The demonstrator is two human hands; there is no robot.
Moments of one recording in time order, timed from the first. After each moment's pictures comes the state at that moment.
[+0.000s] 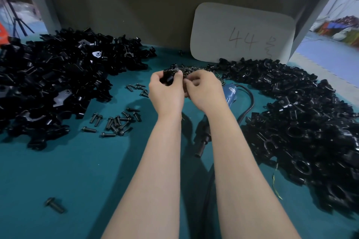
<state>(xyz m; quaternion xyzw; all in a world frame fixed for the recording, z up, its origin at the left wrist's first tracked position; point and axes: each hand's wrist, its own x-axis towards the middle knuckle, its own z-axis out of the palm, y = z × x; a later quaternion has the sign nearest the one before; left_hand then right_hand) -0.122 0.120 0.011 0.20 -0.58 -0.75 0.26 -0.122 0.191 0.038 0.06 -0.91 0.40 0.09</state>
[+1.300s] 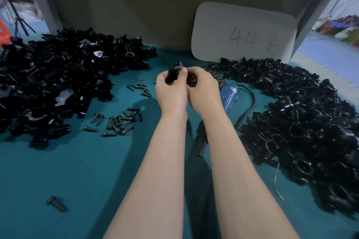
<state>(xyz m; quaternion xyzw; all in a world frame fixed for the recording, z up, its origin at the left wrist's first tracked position) -0.116 0.128 0.017 0.18 -0.50 -0.82 0.20 -0.127 0.188 0.025 0.12 -0.88 0.43 0.16</state>
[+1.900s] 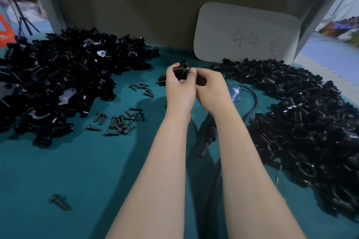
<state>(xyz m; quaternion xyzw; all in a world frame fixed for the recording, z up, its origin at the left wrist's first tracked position) -0.116 0.130 0.019 0.08 -0.56 -0.80 0.19 -0.127 0.200 0.031 0.15 -0.86 0.47 0.13</state>
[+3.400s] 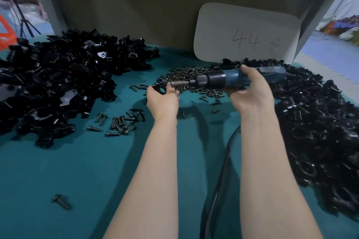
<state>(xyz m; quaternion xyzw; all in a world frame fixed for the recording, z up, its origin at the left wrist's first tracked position) -0.121 0.108 -0.003 0.27 -0.54 -0.78 0.17 -0.125 0.250 0.052 -0.13 -0.35 0.93 0.06</state>
